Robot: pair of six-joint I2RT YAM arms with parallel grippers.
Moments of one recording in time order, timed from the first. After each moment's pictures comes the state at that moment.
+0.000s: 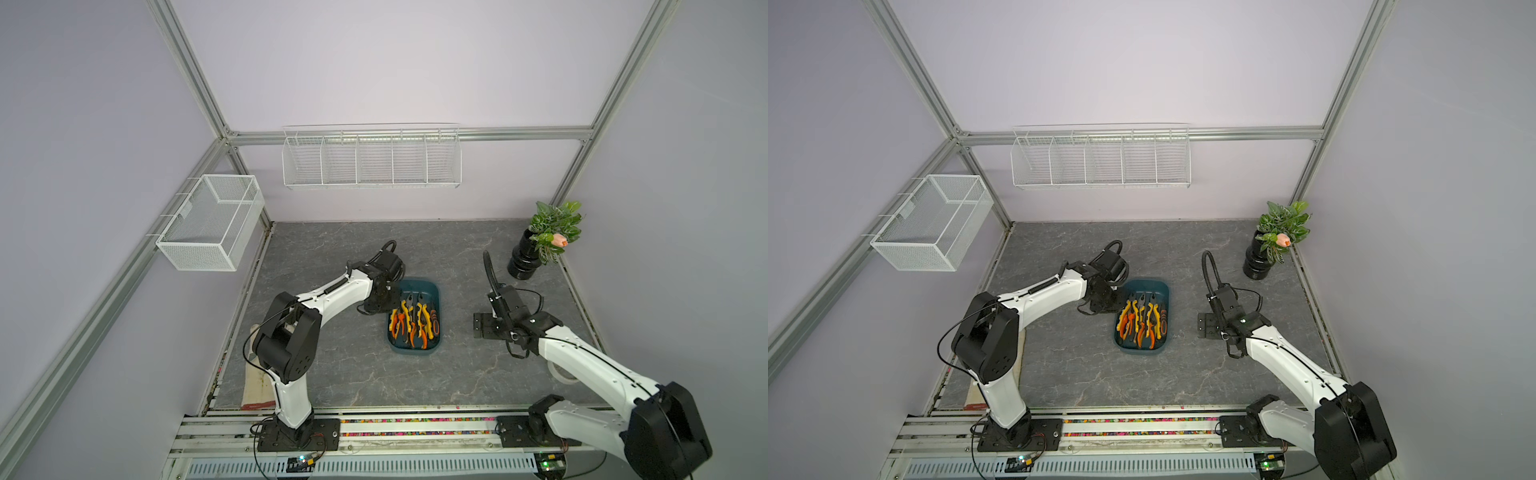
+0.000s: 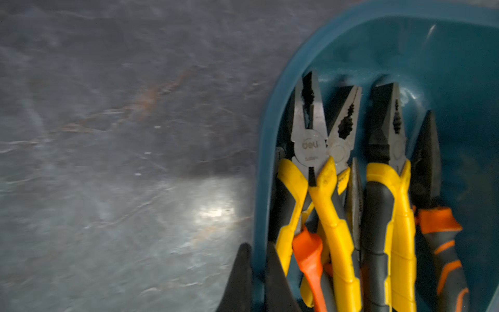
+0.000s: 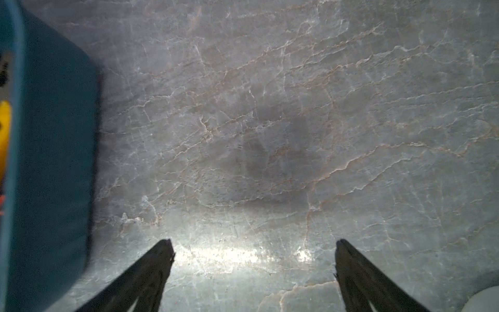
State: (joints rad) left arm -0.61 1.82 1.33 -0.81 0.04 -0.54; right arm 0.46 1.18 0.67 -0.60 0.18 0.44
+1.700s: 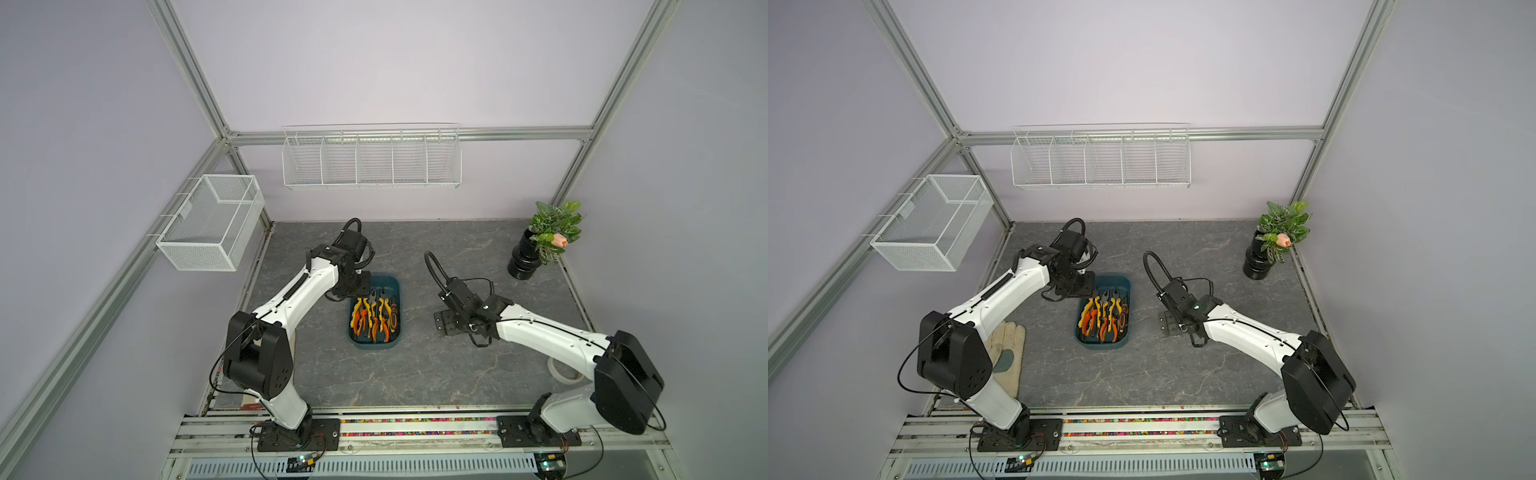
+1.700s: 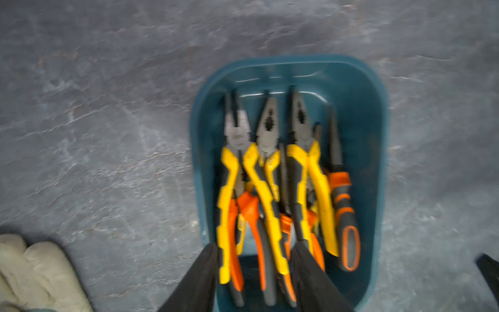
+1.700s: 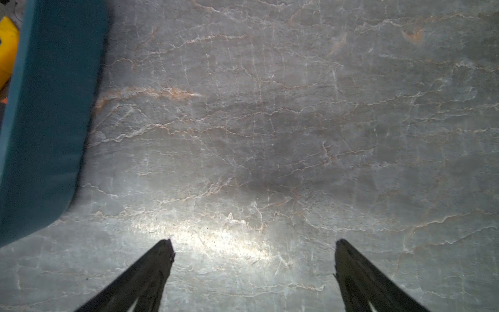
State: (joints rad) left arm -0.49 1.68 1.45 -1.02 0.05 -0.34; right arm 0.77 1.46 0.95 -0.66 0.25 0.49
